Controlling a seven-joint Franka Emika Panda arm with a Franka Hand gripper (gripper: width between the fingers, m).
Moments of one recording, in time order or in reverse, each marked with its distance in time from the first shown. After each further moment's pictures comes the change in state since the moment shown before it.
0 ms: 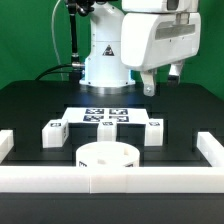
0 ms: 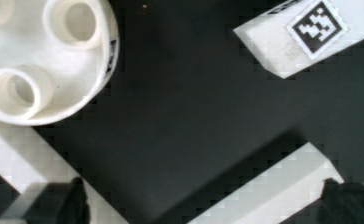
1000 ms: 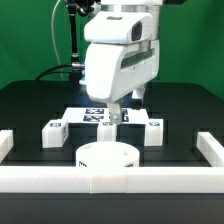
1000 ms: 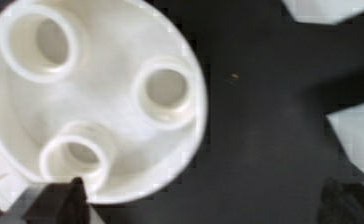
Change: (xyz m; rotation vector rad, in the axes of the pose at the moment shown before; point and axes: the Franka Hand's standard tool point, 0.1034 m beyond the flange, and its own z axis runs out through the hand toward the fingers) arm -0.040 0.057 0.045 -0.003 0.014 -0.184
